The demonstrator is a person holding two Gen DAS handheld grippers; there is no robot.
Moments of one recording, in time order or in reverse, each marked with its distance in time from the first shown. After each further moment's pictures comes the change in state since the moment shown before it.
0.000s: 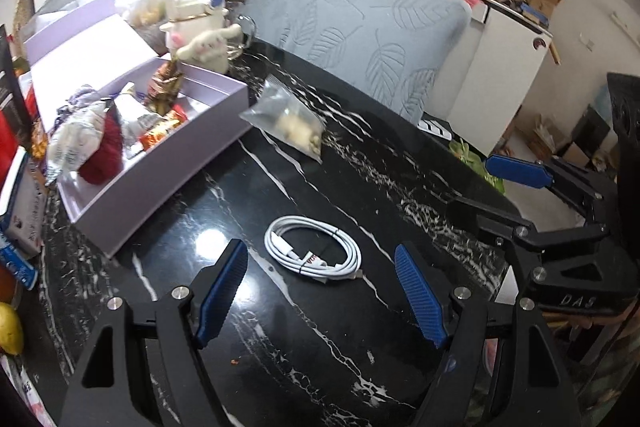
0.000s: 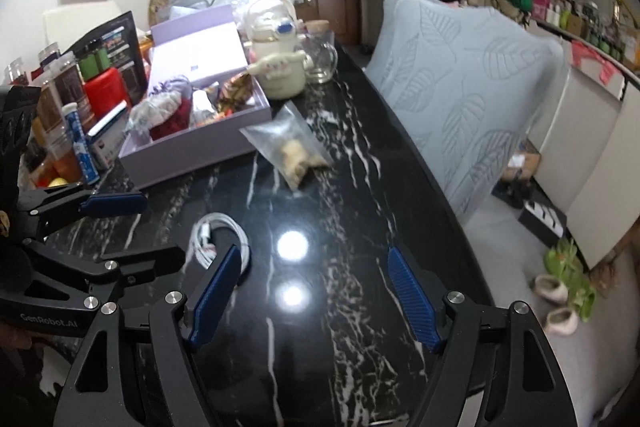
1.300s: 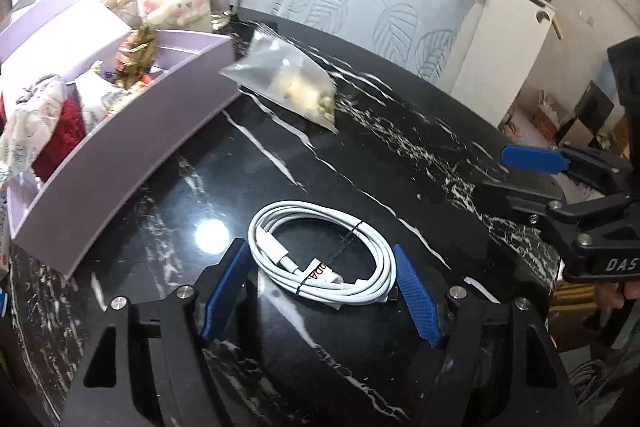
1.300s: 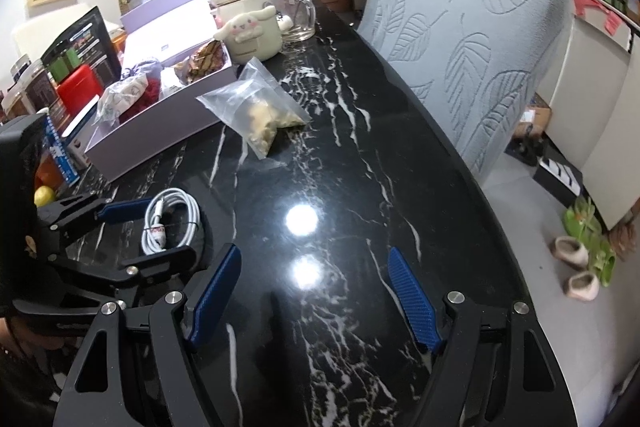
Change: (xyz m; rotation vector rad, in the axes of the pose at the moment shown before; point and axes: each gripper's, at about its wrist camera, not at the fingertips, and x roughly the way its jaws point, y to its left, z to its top) left arm 0.062 0.014 -0.003 0.038 0.054 0.006; right arm 0.052 -0.027 -0.004 0.094 0.107 0.050
